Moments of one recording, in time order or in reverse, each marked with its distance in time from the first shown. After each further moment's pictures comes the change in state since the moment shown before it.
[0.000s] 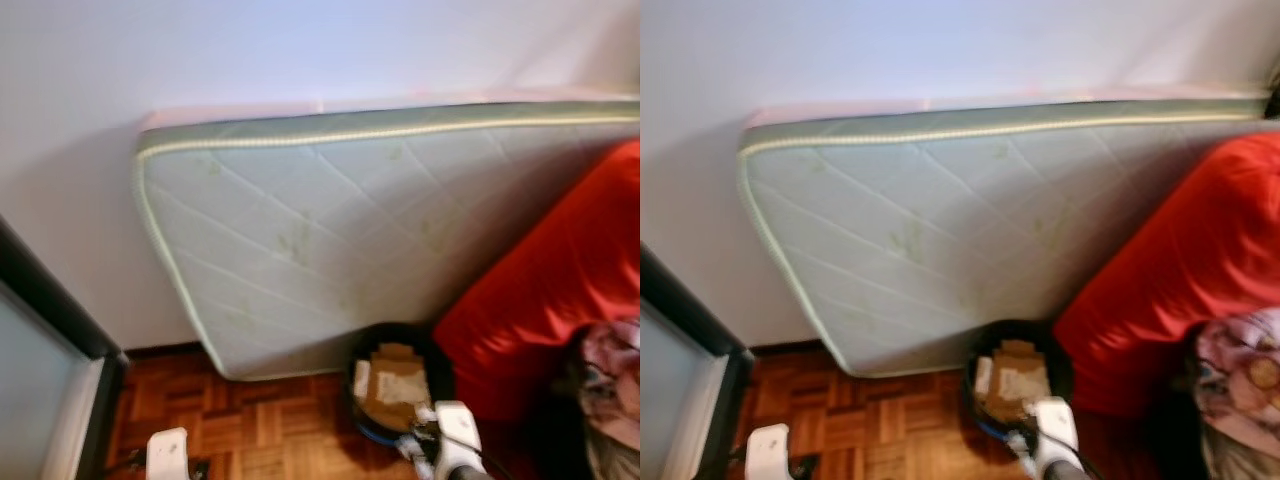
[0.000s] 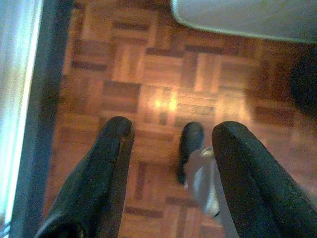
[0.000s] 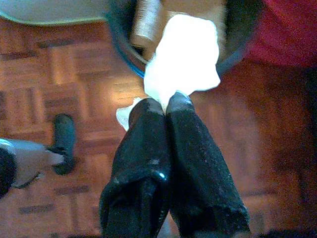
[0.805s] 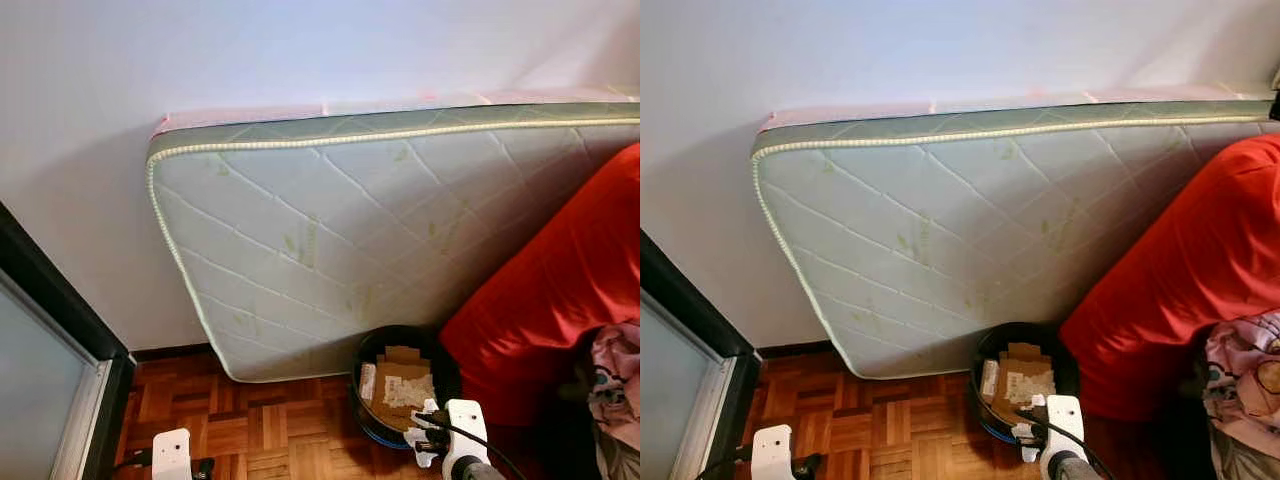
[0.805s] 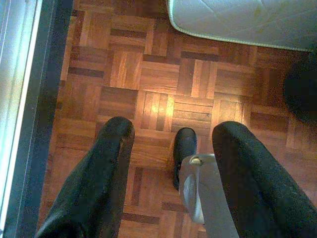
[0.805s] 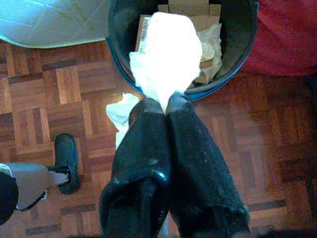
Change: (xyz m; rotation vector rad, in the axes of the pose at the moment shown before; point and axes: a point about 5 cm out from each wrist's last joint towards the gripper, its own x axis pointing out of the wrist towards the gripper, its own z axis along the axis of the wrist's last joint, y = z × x) left arm 0.002 -0.008 0.006 -0.006 -0.017 -0.018; right arm -0.002 -0.014 0.003 0.049 -0.024 -0.047
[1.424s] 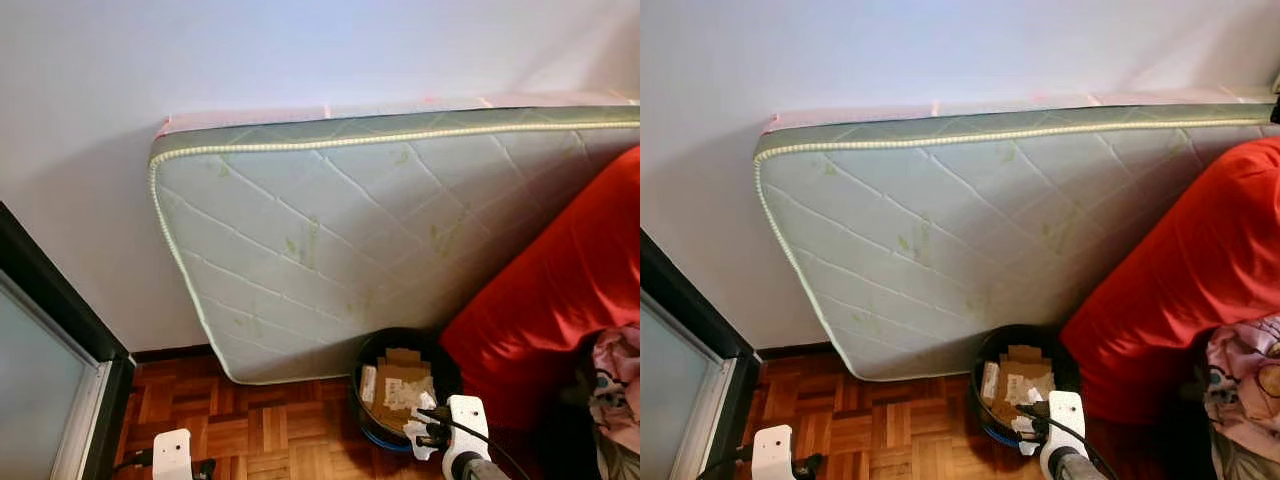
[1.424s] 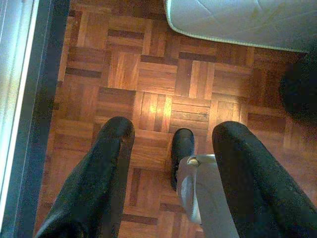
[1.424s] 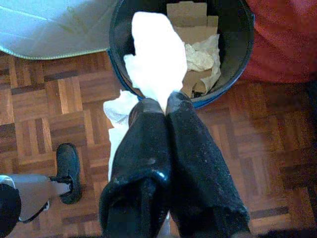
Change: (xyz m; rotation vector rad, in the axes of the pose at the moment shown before) left arm 0.000 0.000 -0.001 -0.001 0.007 -0.009; right arm 0.001 0.000 0.006 0.018 -0.029 -0.003
